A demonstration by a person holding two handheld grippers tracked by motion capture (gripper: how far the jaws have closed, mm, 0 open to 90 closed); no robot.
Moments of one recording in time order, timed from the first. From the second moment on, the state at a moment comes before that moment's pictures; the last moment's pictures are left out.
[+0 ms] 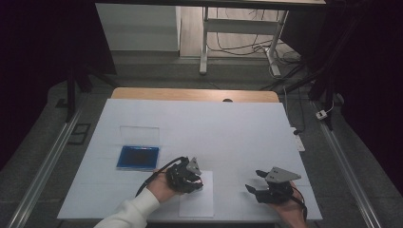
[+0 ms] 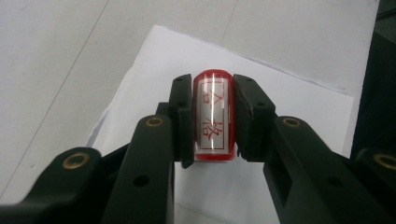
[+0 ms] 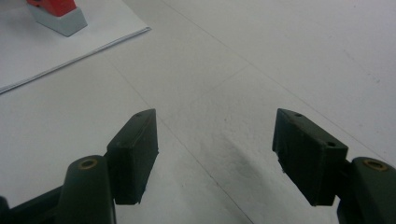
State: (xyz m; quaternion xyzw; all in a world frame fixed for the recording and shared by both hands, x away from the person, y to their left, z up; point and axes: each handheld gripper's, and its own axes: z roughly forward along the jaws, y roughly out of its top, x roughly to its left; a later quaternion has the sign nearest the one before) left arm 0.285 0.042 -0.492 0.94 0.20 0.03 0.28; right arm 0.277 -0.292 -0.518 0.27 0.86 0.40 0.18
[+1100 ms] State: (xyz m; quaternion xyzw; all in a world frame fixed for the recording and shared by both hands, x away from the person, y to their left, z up) left arm 0.283 0.044 -0.489 0.93 0.21 0.03 0.30; right arm 0.277 -0.293 -0.518 0.27 0.86 0.40 0.18
